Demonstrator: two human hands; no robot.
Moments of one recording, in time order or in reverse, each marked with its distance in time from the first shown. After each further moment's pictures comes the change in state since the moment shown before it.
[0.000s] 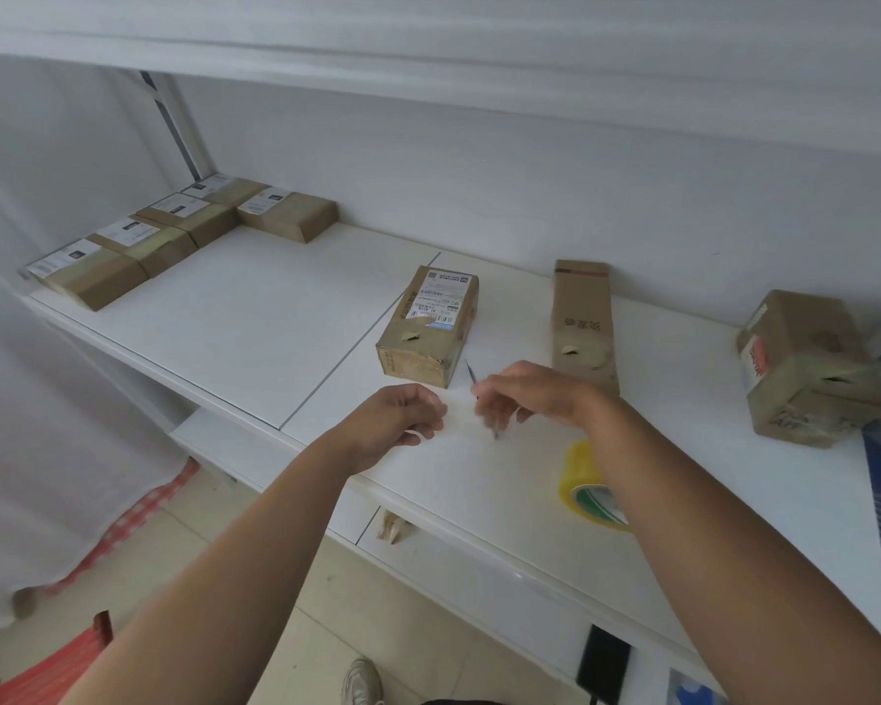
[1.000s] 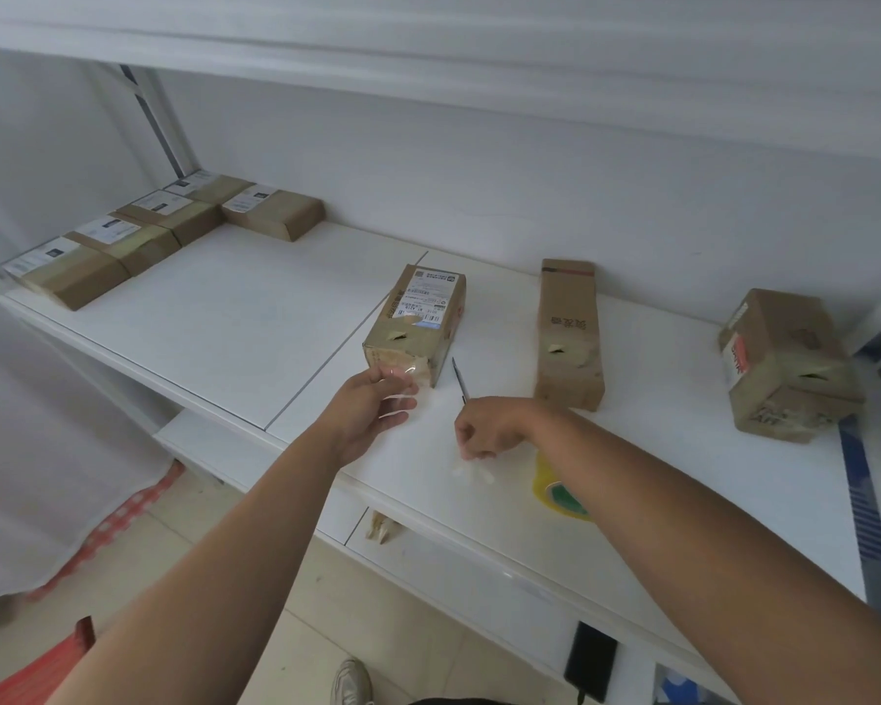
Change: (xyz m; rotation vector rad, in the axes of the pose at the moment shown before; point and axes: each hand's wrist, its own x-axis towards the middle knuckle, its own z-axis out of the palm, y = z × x) left_hand 0.017 -0.004 -0.008 -0.381 0.185 -0.008; right_hand 0.031 0.013 0.030 -0.641 -0.219 0.048
